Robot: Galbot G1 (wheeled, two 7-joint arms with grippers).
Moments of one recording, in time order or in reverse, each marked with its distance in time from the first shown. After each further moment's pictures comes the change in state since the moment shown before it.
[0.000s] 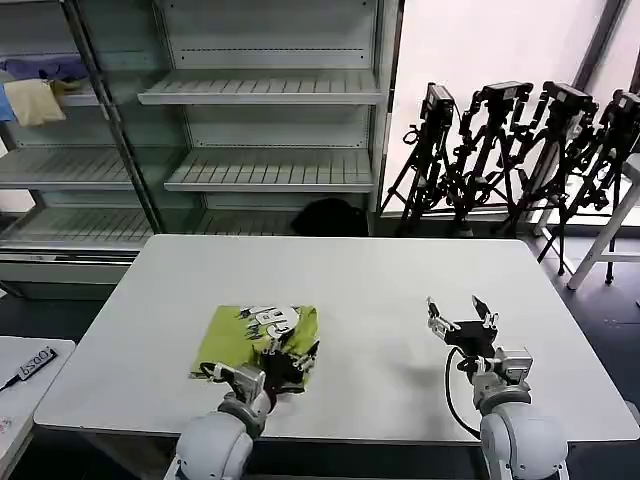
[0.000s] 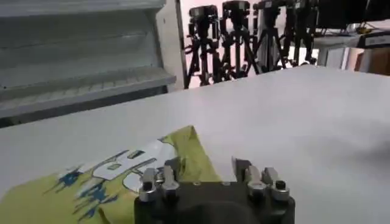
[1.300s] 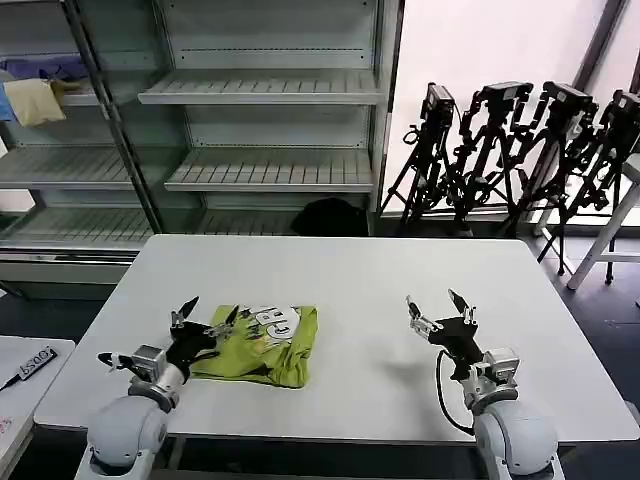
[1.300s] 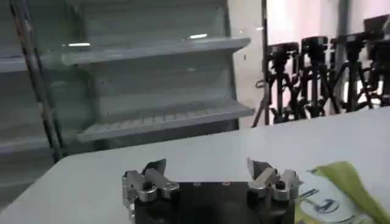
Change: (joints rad) left arm 0.003 0.105 -0.356 0.062 -0.152 -0.187 0.035; right arm 0.008 -0.100 -0.055 -0.080 0.088 0.156 -0.081
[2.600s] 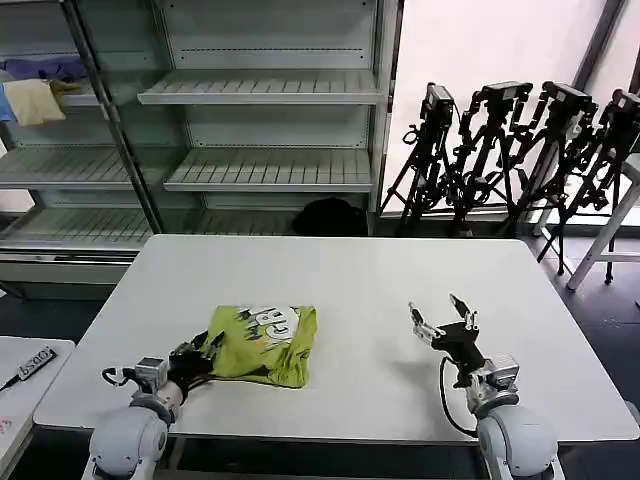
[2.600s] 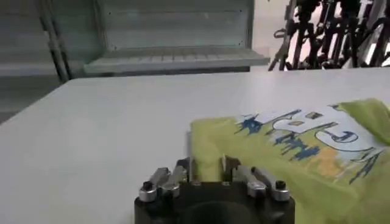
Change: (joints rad) left arm 0.028 -0.038 -0.021 0.053 -0.045 0.169 -0.014; right arm -0.004 -0.010 0.011 -0.066 -0.022 0.083 -0.028
